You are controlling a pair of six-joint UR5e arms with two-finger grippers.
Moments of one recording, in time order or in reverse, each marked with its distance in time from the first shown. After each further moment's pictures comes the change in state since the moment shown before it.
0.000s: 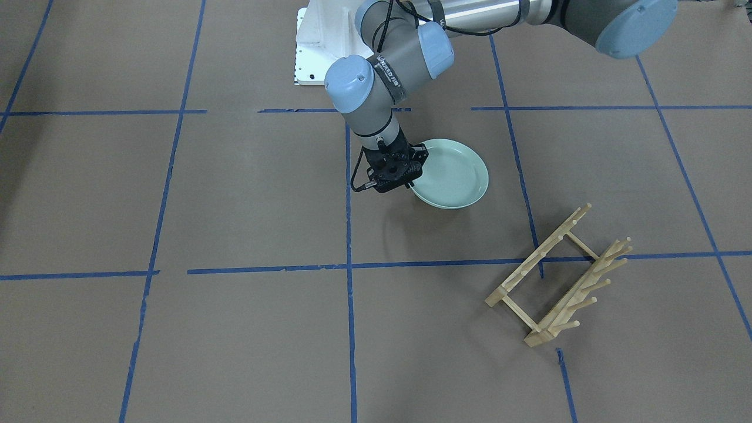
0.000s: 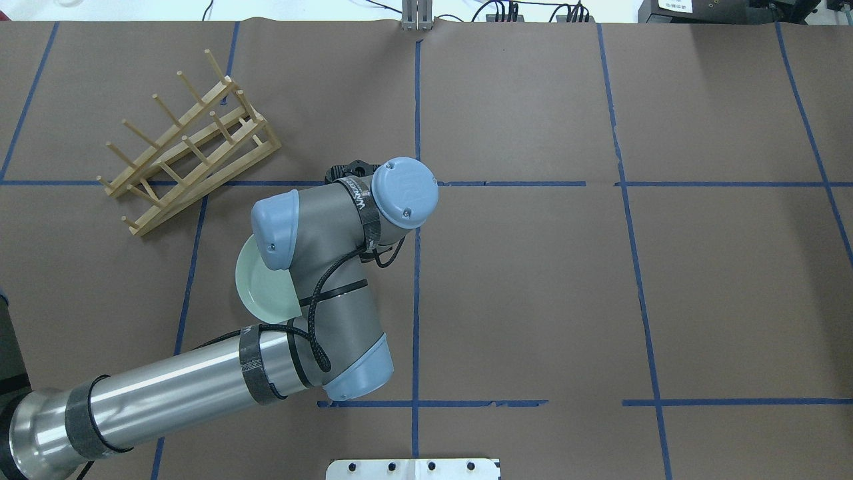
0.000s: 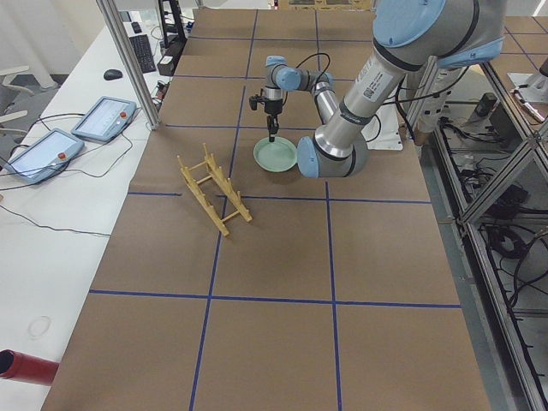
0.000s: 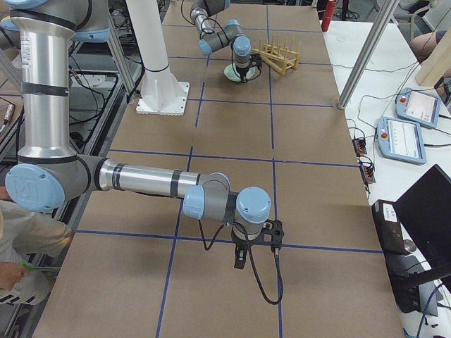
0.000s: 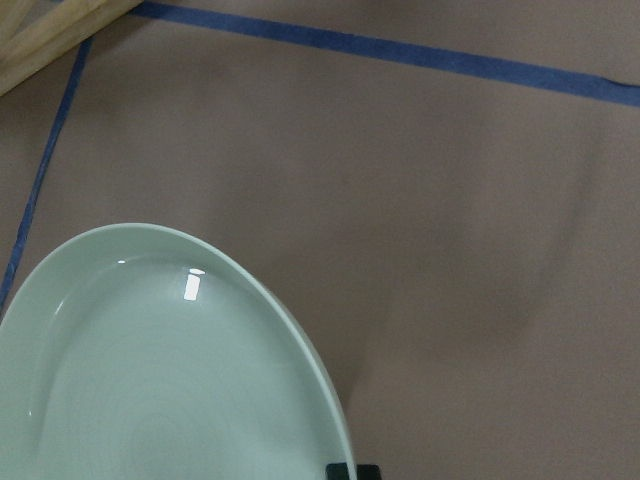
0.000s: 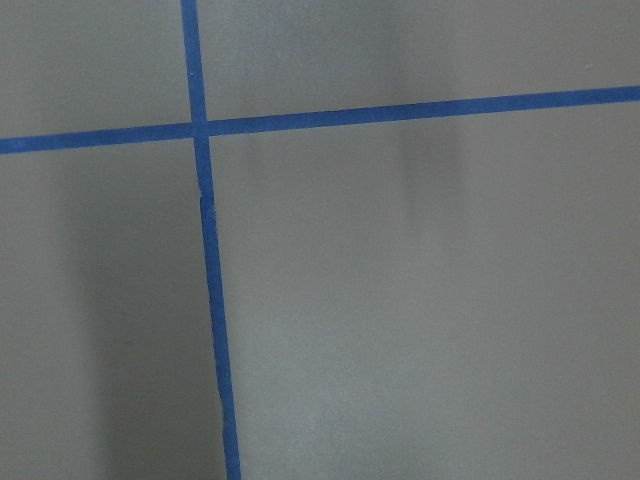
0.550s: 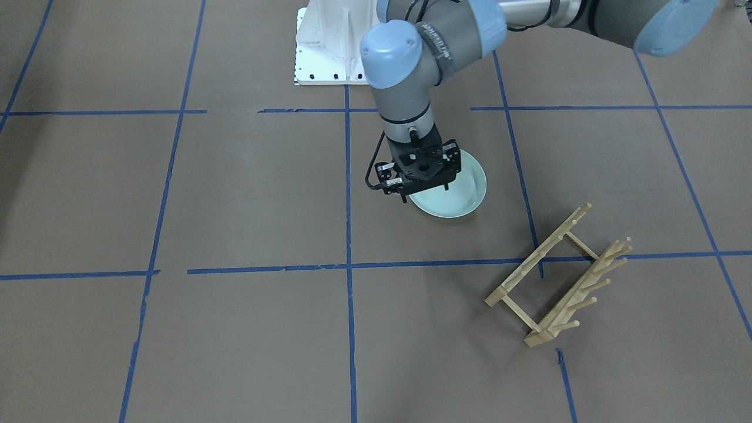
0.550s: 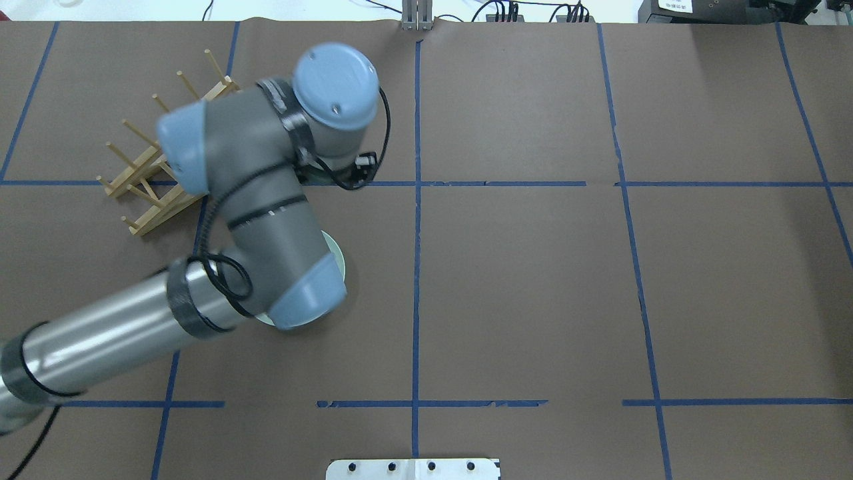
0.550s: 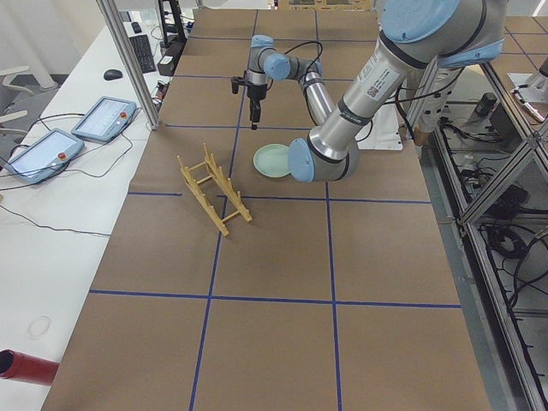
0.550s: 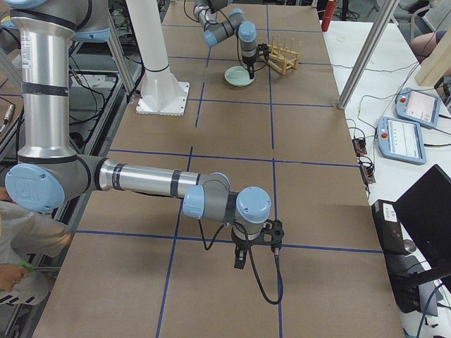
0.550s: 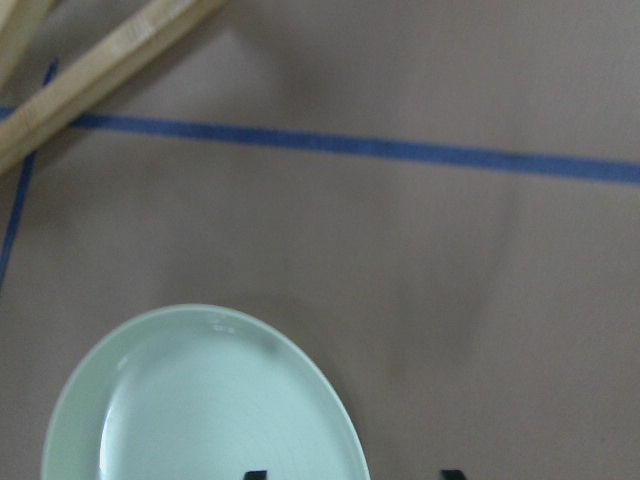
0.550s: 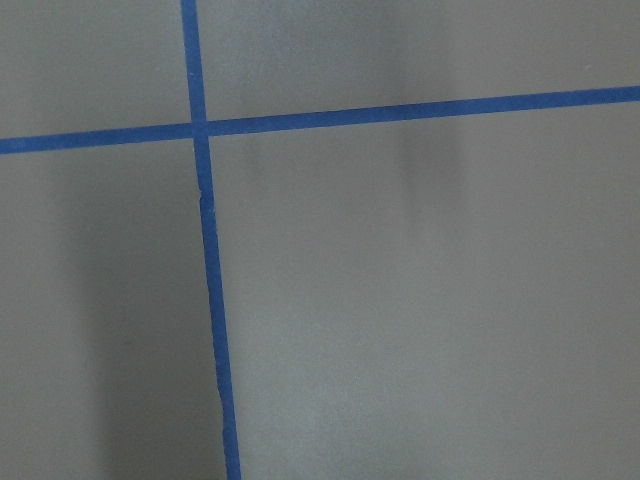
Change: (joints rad) left arm -0.252 0.037 -0.206 -0.010 -0.106 0.225; right arm 0.000 0.000 0.000 0.000 0.000 0.000
